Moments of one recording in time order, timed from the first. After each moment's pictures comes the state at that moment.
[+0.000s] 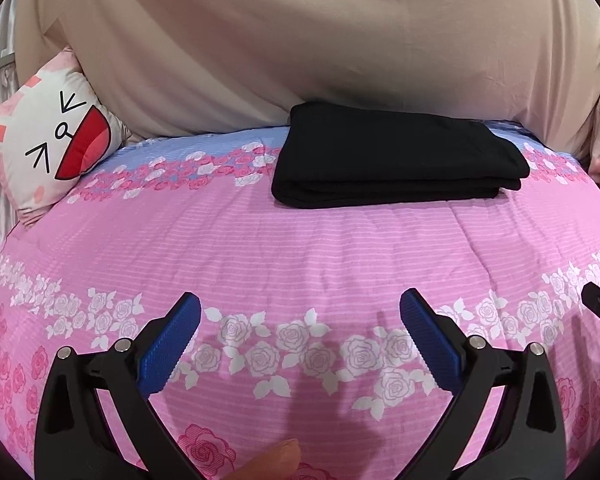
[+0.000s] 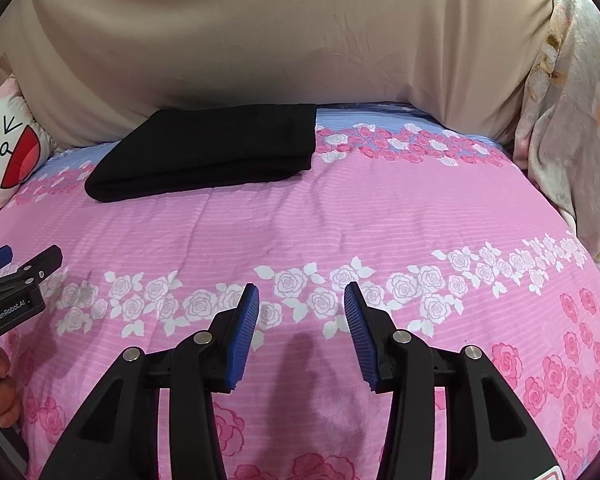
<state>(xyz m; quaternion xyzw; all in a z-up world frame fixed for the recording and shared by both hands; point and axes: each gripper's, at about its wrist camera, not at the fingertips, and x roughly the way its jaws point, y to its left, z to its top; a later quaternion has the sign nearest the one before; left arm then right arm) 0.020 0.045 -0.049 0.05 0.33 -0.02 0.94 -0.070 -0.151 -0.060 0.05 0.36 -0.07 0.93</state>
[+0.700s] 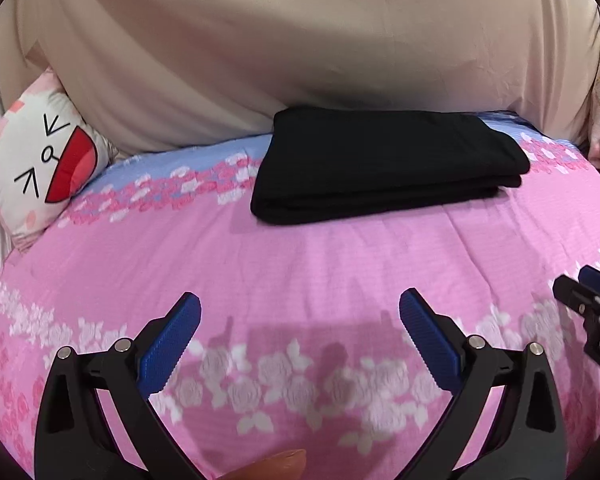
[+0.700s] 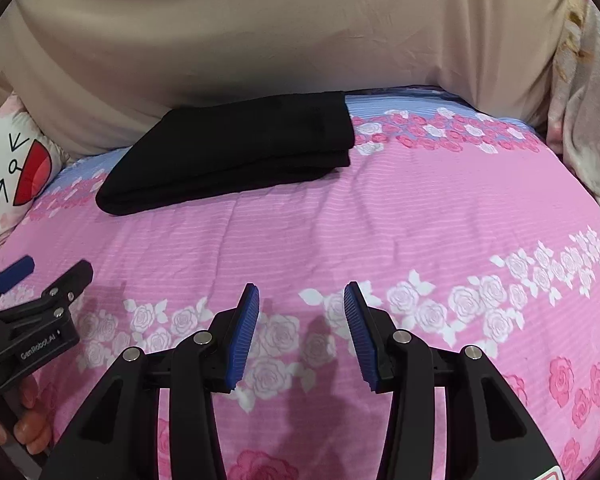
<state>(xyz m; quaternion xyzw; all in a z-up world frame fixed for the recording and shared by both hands) 0.047 0.027 -0.050 0.08 0.32 -0.02 0.94 -0.031 -0.139 -0.068 0.09 0.38 -0.04 0.92</state>
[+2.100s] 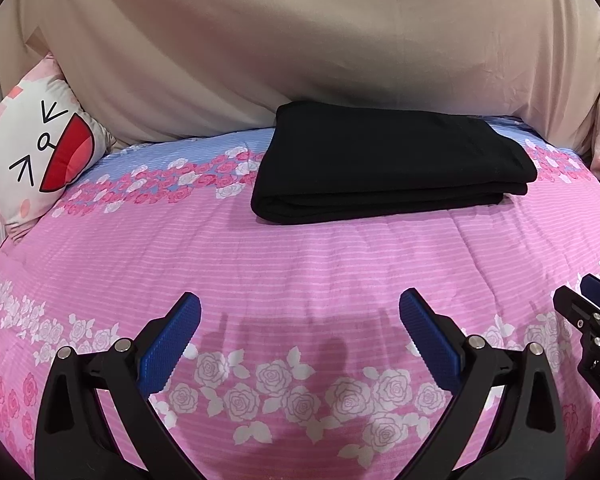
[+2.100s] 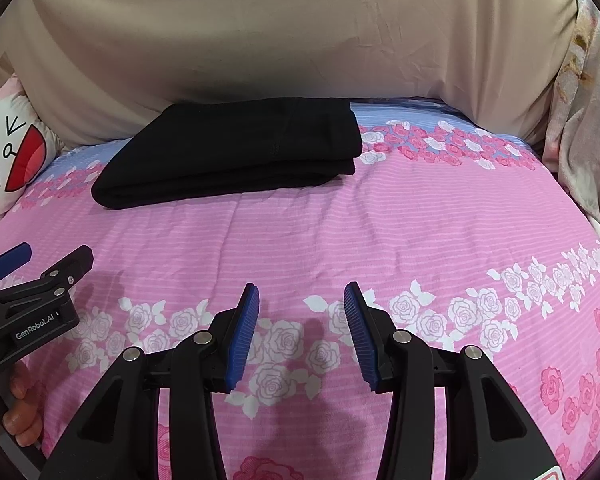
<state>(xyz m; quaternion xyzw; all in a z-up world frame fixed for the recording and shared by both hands) 0.054 0.034 -0.051 0.06 0.34 -0.02 0.94 -0.033 -0.132 -0.066 0.06 0.37 -0.05 0.92</state>
